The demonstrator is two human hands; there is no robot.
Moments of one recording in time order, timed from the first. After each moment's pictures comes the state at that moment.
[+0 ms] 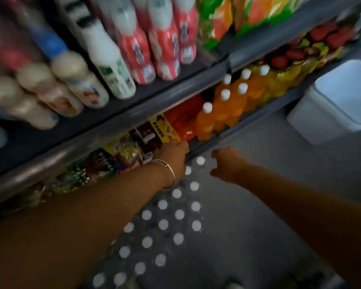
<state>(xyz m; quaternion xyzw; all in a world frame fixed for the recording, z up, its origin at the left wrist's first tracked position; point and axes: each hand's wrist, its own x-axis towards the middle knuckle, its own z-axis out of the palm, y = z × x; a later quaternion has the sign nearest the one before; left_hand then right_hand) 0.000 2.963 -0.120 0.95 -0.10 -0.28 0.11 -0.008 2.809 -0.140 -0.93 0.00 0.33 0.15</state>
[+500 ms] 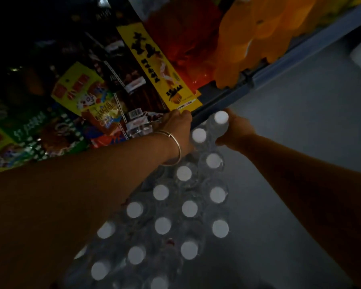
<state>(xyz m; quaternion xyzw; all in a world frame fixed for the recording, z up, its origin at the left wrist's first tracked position) 0.030 2.983 -0.323 0.94 -0.07 -0.32 0.07 0.035 2.833 -0.390 -0.91 0.12 0.27 0.30</state>
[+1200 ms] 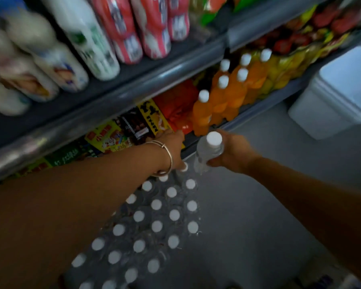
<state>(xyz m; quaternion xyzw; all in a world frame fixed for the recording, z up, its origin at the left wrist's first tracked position) 0.019 2.955 -0.138 0.94 -0.12 -0.32 0.04 -0.003 2.780 -0.171 -0.91 -0.03 0.19 0.37</state>
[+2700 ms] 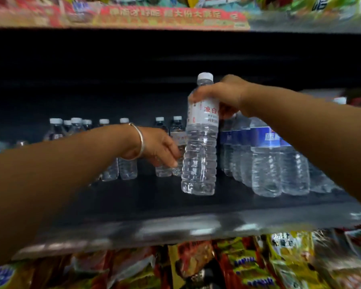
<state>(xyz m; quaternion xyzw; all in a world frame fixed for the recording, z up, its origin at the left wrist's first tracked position) -0.040 3.270 0.781 0.97 -0.02 0.06 0.23 0.019 3.088 0.833 -0.77 -0.36 -0.15 0.50</state>
